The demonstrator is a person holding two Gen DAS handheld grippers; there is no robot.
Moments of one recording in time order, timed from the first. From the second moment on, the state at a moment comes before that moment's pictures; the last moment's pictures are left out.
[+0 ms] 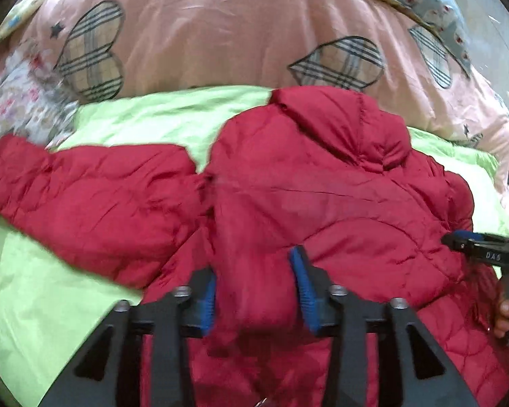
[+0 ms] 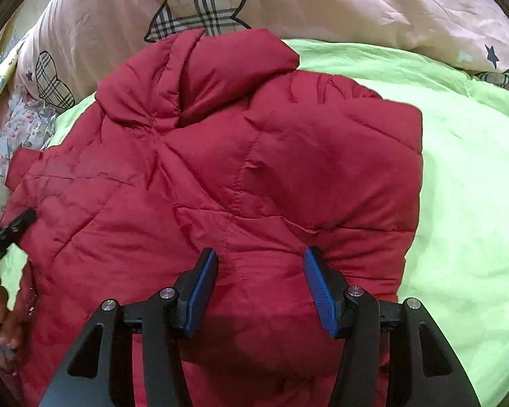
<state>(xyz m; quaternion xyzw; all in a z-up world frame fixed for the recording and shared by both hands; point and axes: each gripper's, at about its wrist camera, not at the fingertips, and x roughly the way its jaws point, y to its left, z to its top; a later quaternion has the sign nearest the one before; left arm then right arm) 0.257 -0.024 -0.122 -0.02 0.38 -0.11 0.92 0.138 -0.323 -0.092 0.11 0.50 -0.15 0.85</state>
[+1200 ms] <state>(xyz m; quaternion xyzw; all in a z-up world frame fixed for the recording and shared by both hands) 0.277 -0.030 -0.133 -0.05 0.45 -0.15 0.88 0.130 -0.309 -0.090 0.08 0.49 -0.18 0.85</state>
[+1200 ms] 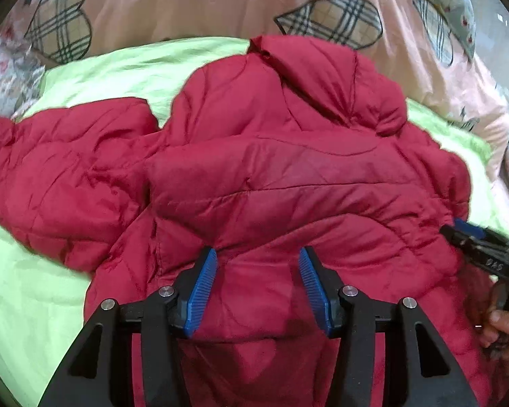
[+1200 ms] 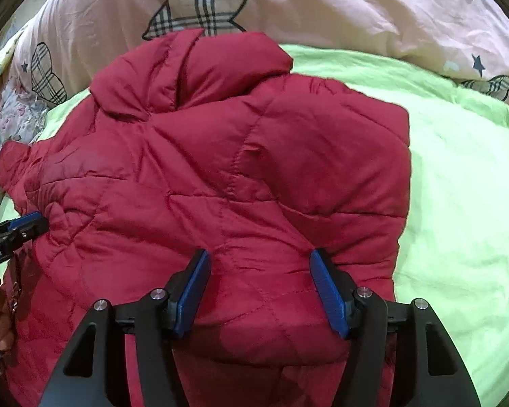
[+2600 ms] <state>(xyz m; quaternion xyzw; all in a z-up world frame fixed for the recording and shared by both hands) 0.320 0.346 -0.141 -0.37 0.35 0.12 0.85 0.072 -0.248 -0.020 0.10 0.46 -0.09 0.88</state>
